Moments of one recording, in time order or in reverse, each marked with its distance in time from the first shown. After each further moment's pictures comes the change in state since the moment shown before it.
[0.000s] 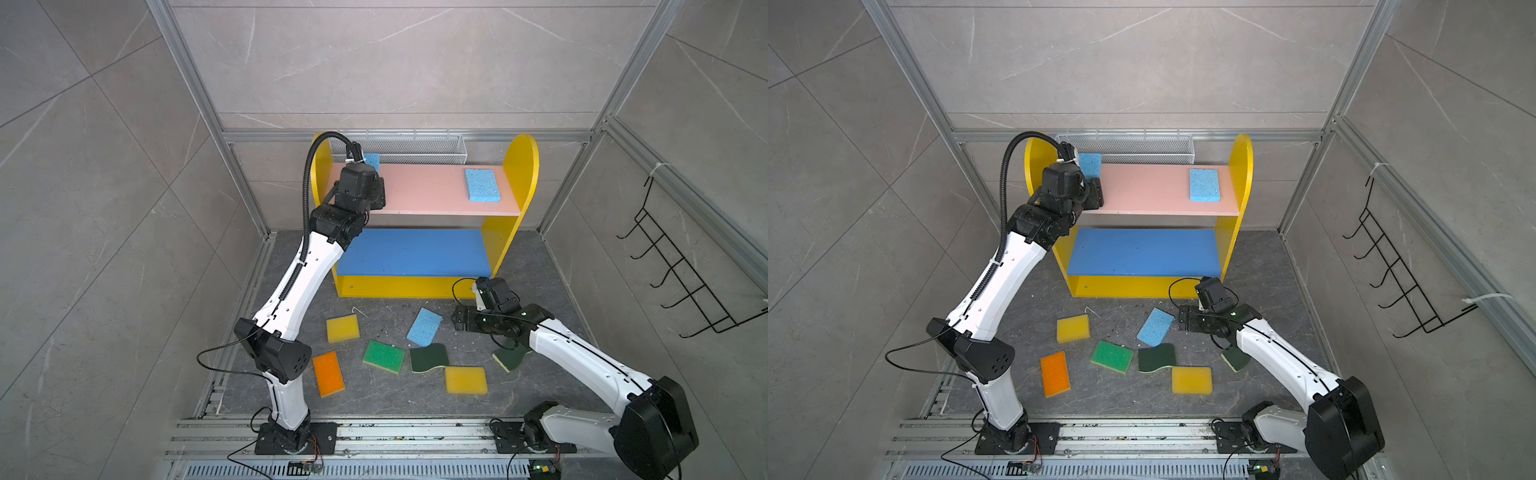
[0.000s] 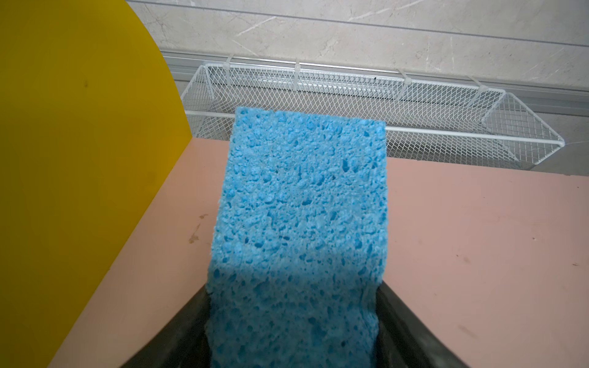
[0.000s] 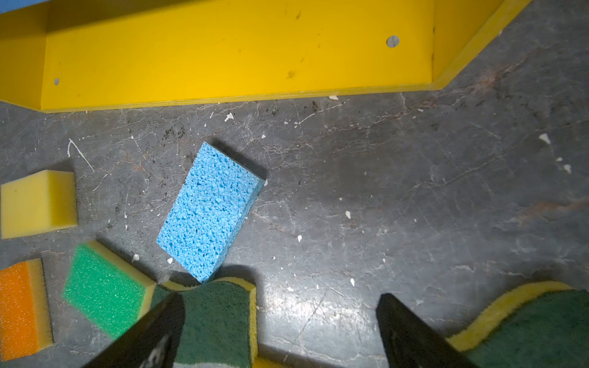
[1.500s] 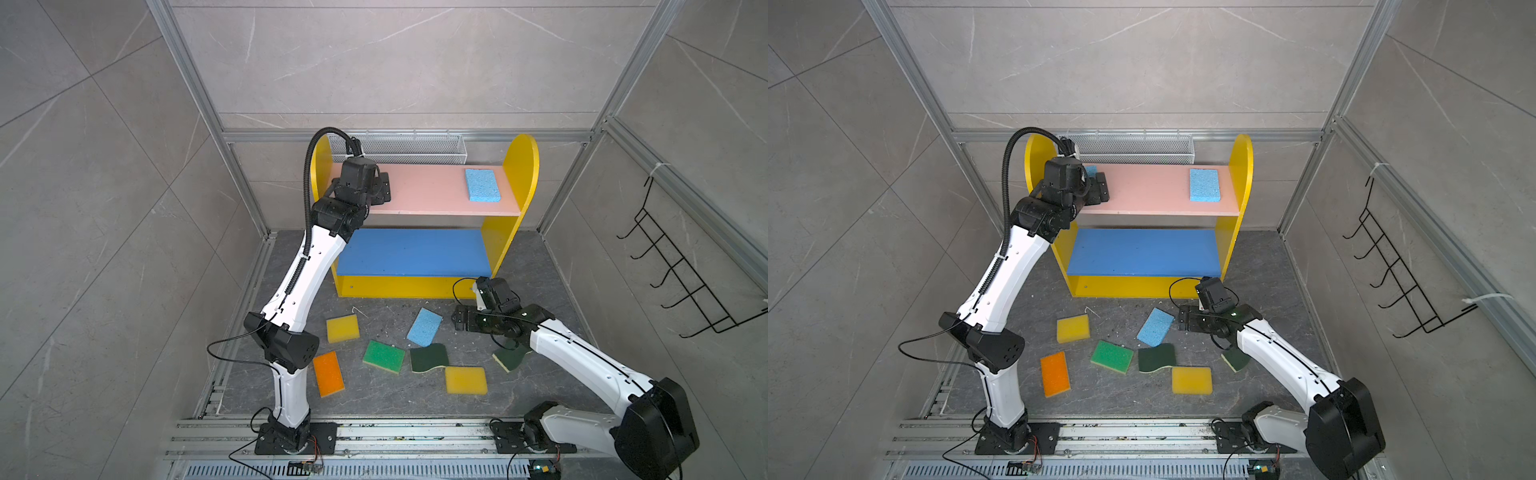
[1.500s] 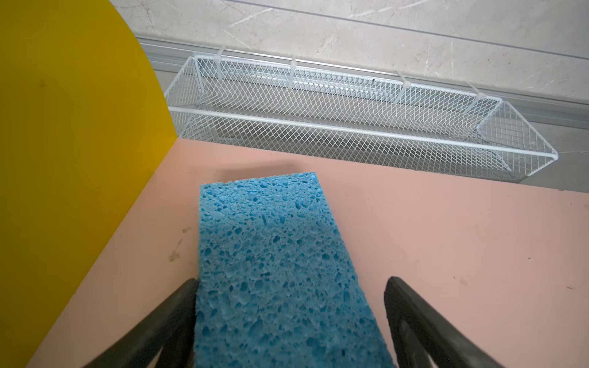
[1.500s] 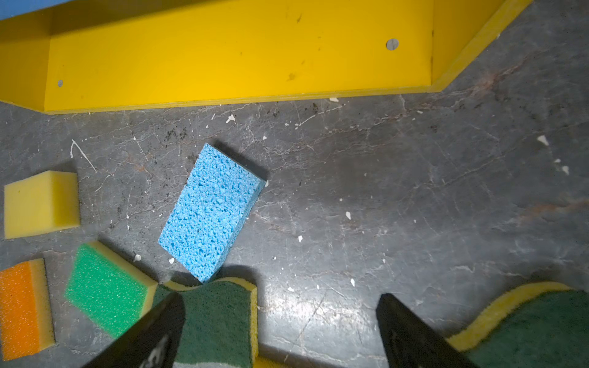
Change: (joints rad) left arm 0.008 0.098 0.175 -0.108 0.055 -0.060; right arm 0.000 -0.006 0.000 0.000 0.000 0.000
